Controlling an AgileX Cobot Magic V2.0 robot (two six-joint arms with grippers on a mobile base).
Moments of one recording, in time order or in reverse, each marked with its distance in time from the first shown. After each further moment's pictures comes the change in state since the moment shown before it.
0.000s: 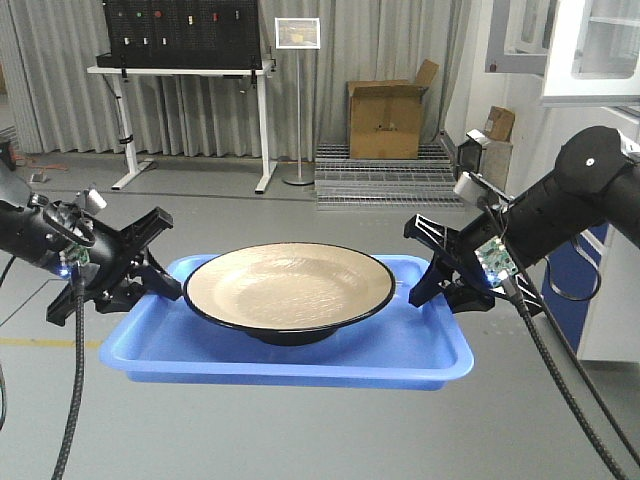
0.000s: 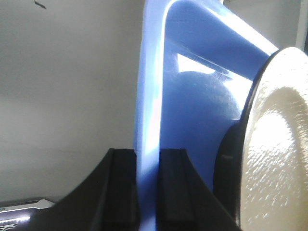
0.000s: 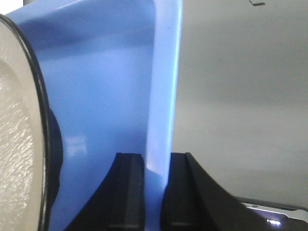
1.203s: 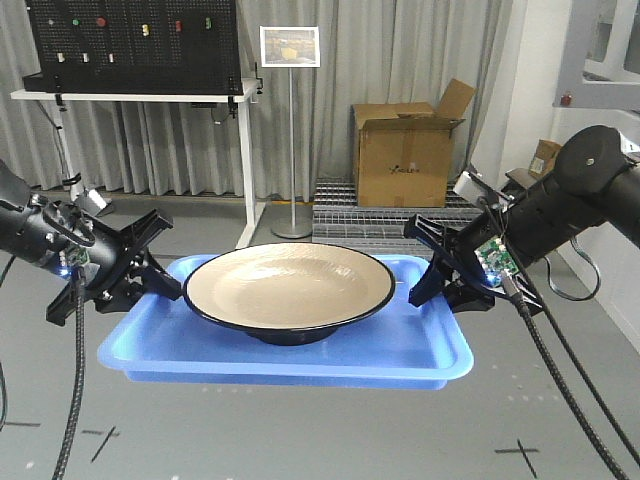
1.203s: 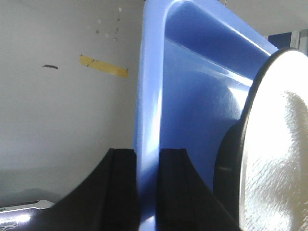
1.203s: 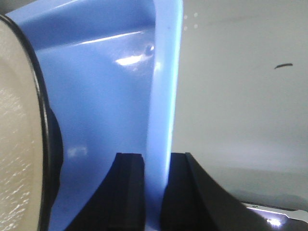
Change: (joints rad) left arm 0.000 0.000 0.000 0.001 -0.001 0.000; right arm 0.001 0.000 -0.001 0.001 0.000 0.000
